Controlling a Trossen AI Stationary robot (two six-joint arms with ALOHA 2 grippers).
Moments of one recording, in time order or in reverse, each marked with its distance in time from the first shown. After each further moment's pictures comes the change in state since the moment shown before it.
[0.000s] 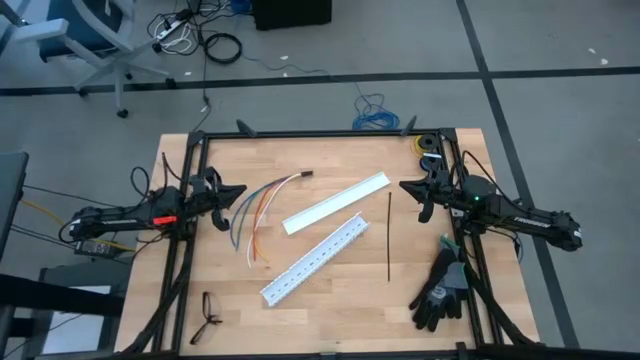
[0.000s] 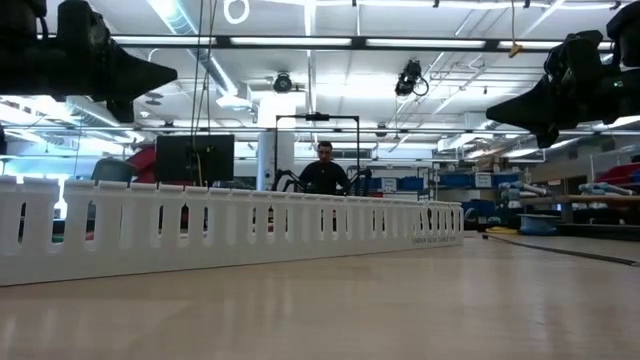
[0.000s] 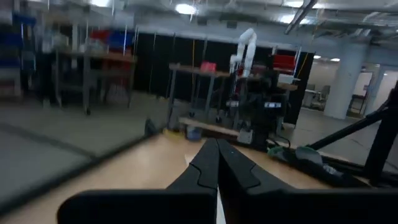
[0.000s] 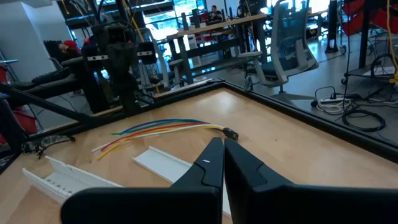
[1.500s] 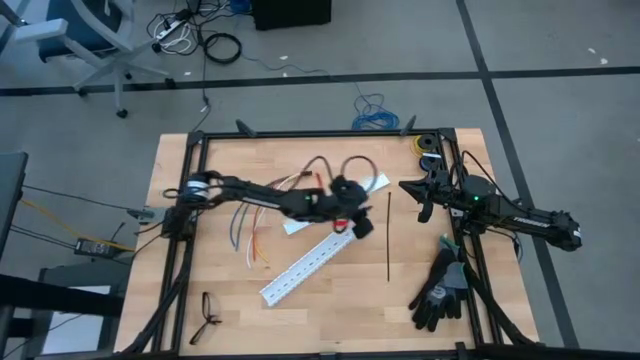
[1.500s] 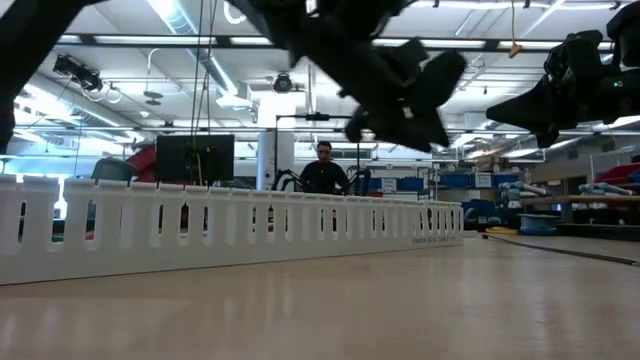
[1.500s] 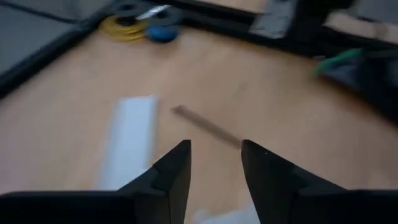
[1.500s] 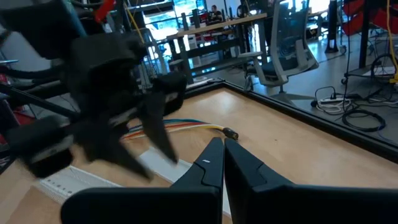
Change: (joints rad) left arm -0.086 2.072 1.572 -0.211 -0.095 -0.106; right arm 0.000 0.000 0.000 0.000 0.000 0.000
